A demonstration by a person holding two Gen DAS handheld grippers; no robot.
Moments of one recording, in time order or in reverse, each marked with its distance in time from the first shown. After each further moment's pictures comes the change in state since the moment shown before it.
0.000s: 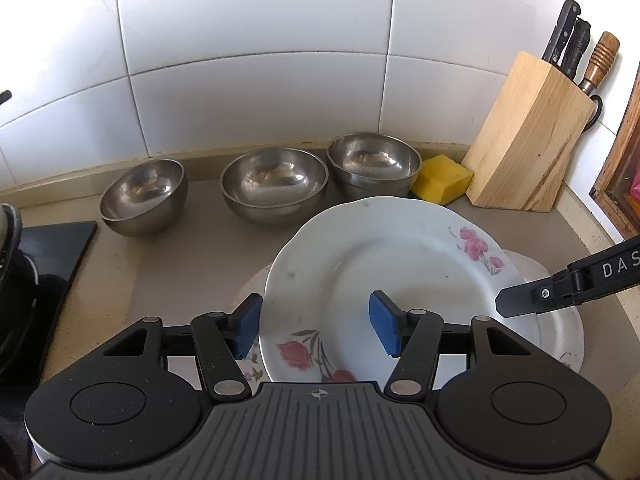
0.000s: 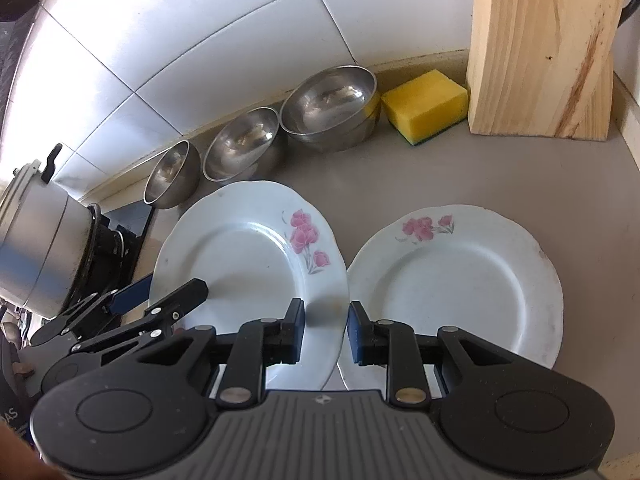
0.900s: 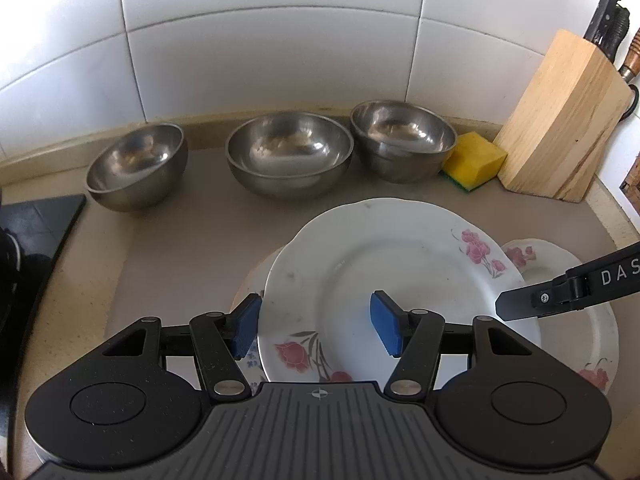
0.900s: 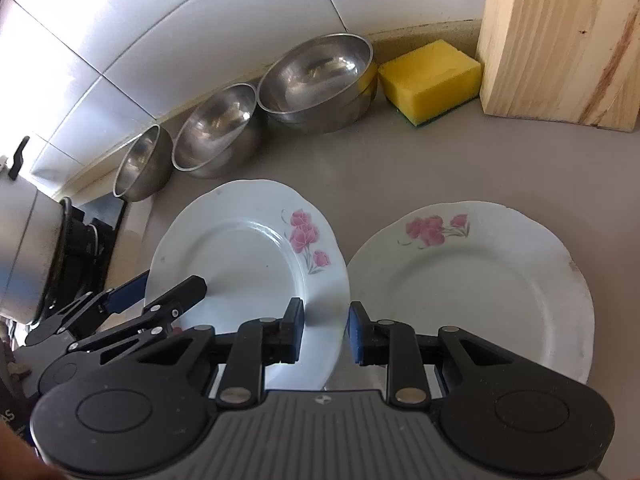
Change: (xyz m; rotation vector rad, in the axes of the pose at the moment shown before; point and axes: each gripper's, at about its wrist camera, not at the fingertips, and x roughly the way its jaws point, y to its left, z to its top) left arm 0.047 0.017 -0.001 -0.039 0.072 0.010; right arm 0.045 0.000 0.015 0.014 0.065 -0.042
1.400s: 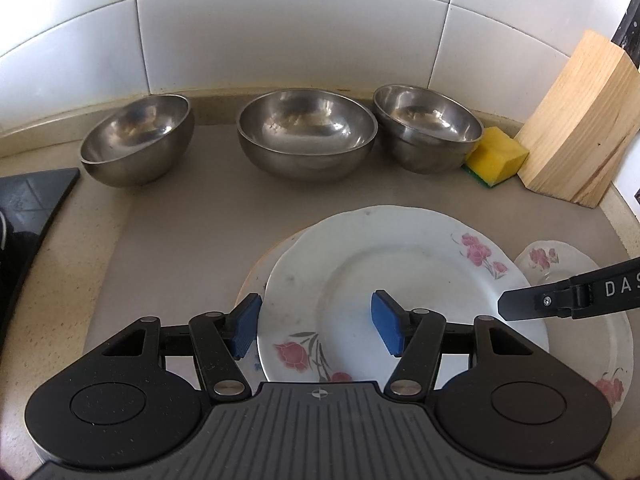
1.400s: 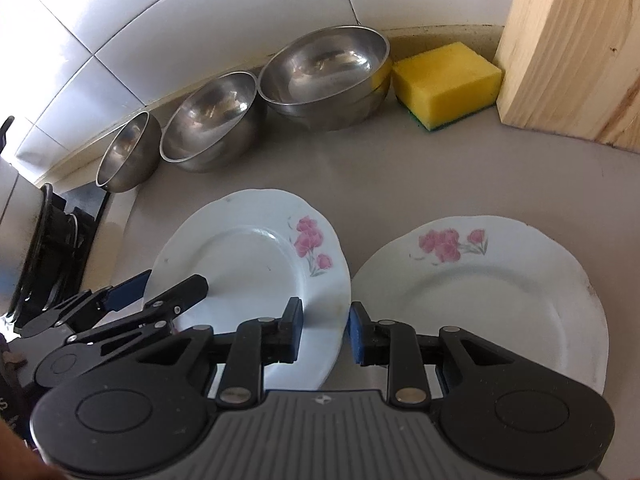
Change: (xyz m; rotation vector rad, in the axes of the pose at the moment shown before) left arm 0.024 0.015 -0.004 -0.052 0.024 -0.012; right arm 0.018 0.015 0.006 -0.051 -0.007 -0.057
